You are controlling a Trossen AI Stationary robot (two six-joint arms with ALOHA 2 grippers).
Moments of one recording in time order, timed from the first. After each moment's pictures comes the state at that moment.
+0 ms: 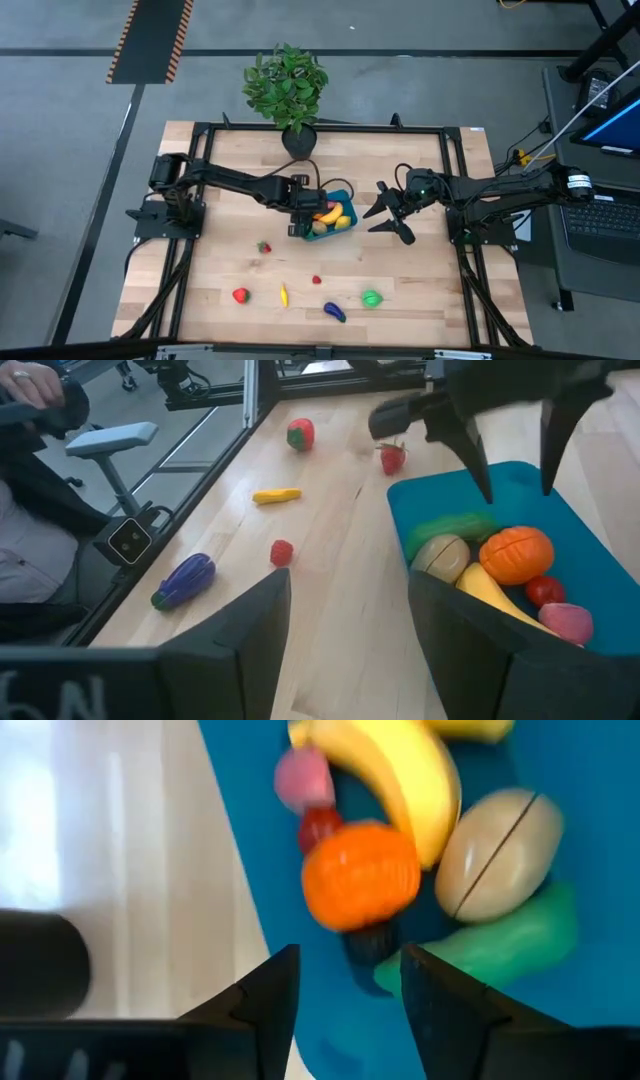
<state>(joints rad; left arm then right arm) -0.01 1.81 1.29 -0.72 -0.27 0.05 -0.08 1.07 0.48 0.18 -0.44 0.04</state>
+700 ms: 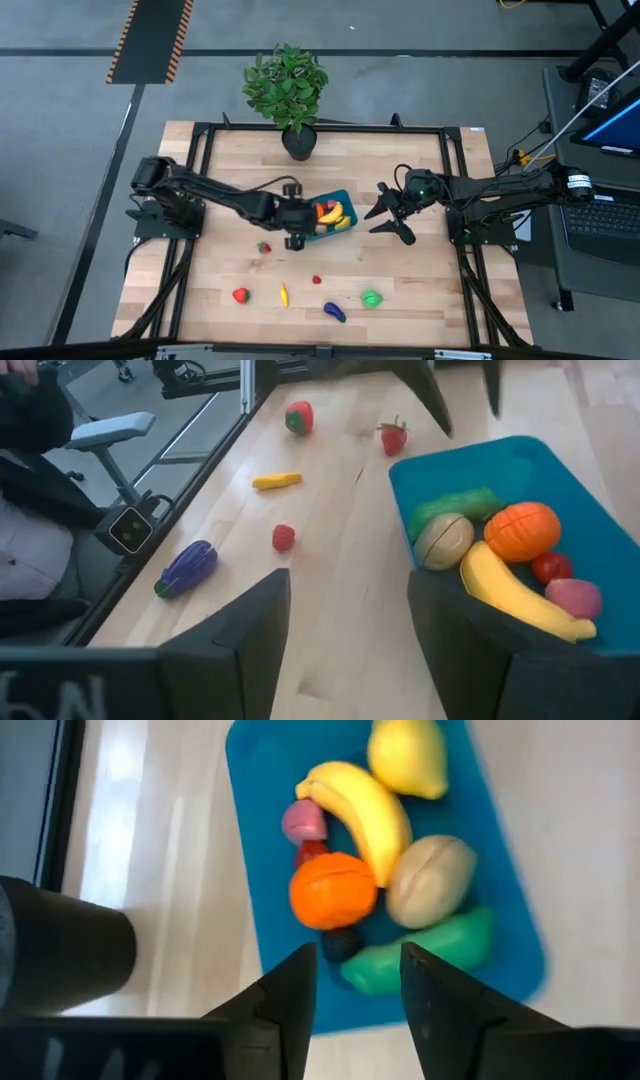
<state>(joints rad) -0.18 1.68 1.23 -0.69 -0.45 -0.12 -0.08 1.07 0.48 0.14 -0.44 0.06</state>
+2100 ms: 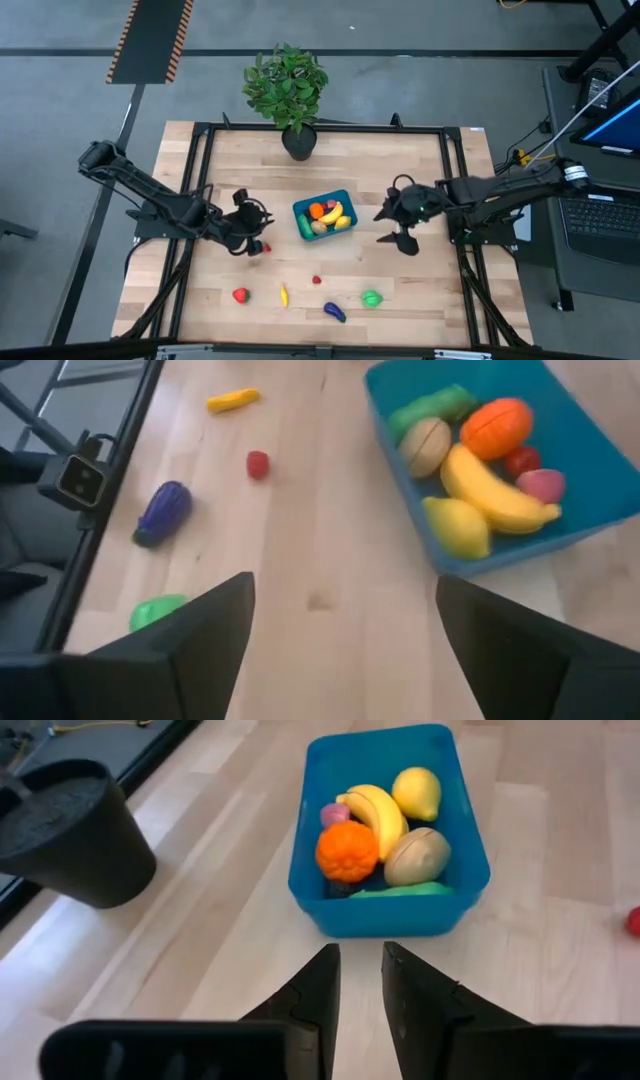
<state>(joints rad) -0.45 1.09 0.60 -0.35 -0.71 -0.50 0.15 1.07 0.75 -0.41 -0.10 0.21</state>
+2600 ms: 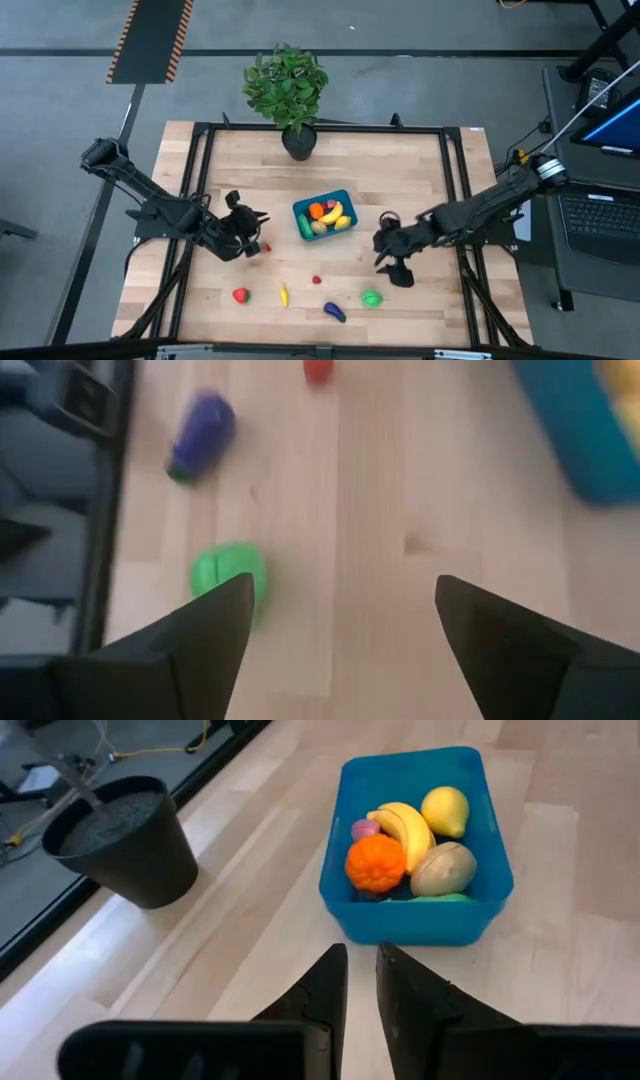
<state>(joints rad) -0.55 1.09 0.59 -0.41 -0.89 -0.62 0.43 1.35 0.90 -0.51 0.00 0.46</state>
